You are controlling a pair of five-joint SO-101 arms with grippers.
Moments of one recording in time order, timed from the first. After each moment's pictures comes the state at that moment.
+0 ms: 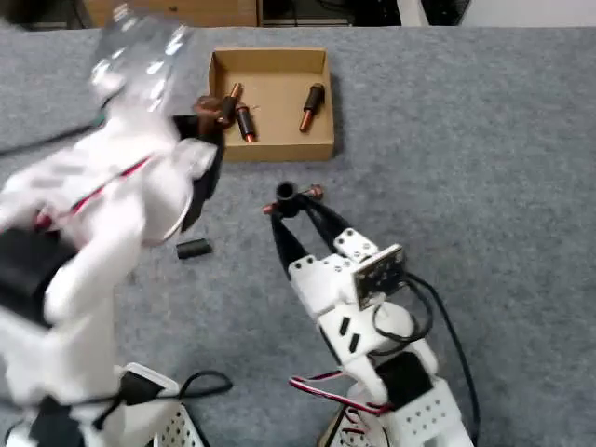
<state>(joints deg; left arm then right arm) 18.8 -27.8 -33.3 96.6 -12.3 -32.4 -103.6 95.0 18.2 -6.9</state>
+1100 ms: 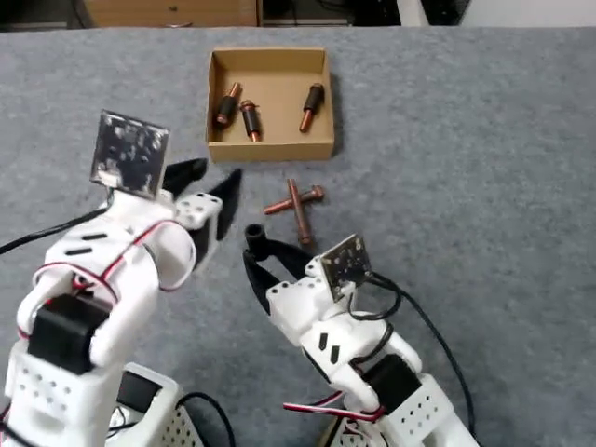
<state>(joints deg) 16.0 -59.2 25.8 65.6 -7.1 -41.4 -103.6 97.0 34.5 -18.9</state>
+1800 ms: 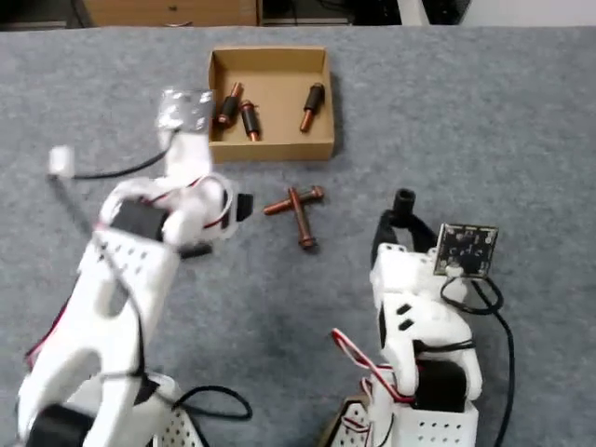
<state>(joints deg) 13.9 -28.7 27.5 63.1 -1.0 0.8 -103.6 83.5 53.1 -13.7</state>
